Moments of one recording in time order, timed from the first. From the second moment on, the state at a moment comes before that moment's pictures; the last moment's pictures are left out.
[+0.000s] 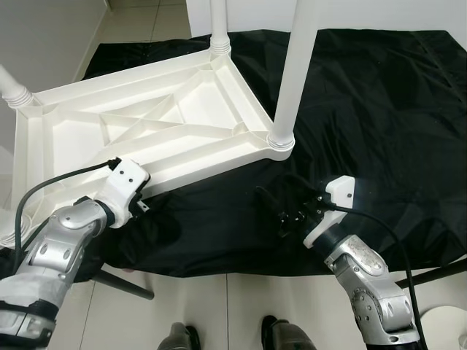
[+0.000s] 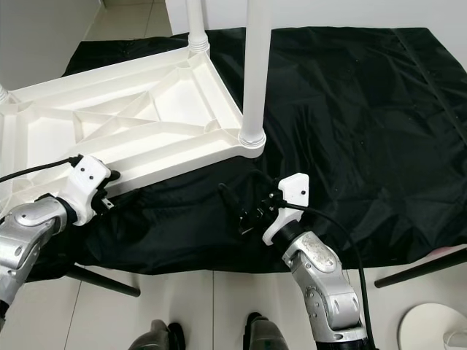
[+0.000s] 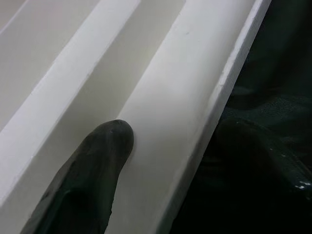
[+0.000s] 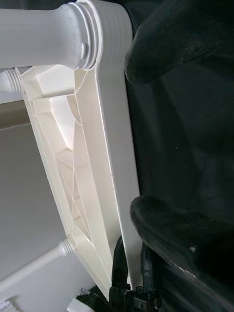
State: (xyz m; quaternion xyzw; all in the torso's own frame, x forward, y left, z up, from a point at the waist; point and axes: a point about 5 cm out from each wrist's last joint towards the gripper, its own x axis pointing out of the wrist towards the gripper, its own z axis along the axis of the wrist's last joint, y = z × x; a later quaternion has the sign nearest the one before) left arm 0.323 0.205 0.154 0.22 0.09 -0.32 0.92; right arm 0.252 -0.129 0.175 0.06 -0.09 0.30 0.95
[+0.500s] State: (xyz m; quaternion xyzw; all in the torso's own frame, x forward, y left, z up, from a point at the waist) left arm 0.327 0.205 0.154 0.22 0.09 -0.31 0.92; right arm 0.251 -0.126 0.173 0.07 -0.09 0.29 0.95
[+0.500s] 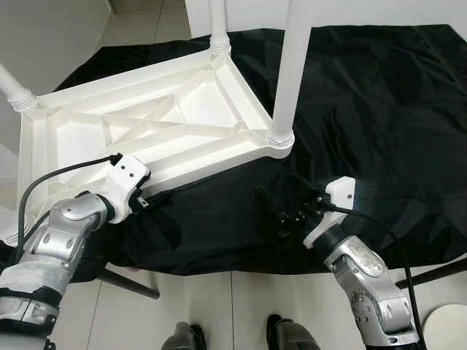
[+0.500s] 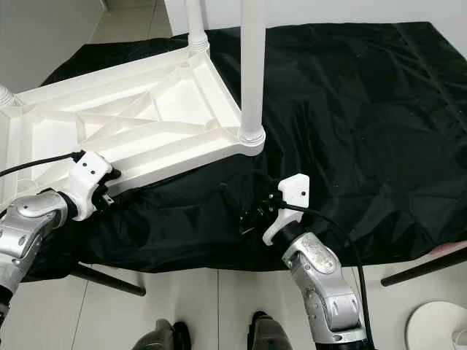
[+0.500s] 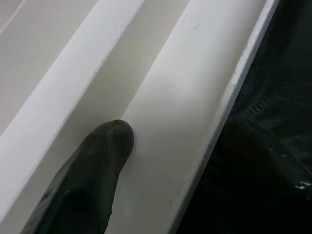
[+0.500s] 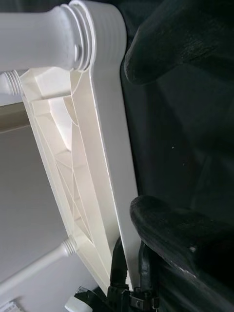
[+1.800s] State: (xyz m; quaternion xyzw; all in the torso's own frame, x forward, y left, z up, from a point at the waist) left arm 0.316 0.157 0.167 0.18 0.01 -0.32 0.93; right arm 0.267 -0.116 0.175 0.07 -0.11 0.28 0.95
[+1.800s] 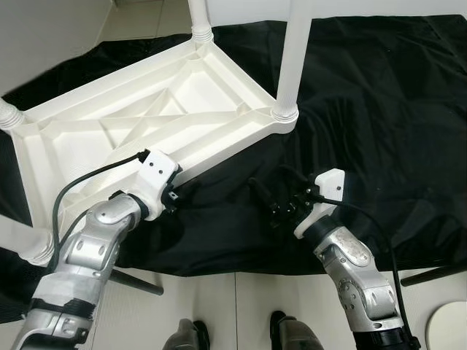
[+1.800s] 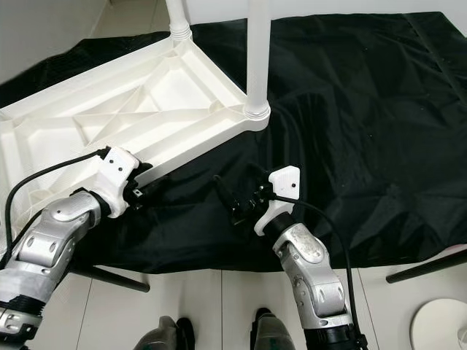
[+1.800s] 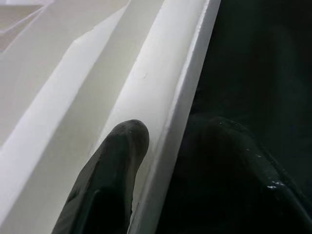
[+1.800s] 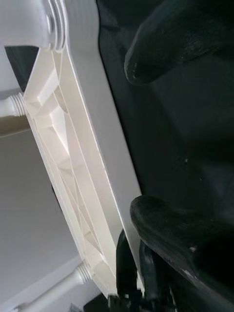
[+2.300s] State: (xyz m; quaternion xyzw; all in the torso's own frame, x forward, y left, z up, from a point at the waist) left arm 0.277 0.175 0.205 0.12 -0.11 -0.29 0.94; right arm 0.299 -0.103 0.204 0.05 -0.16 0.26 0.95
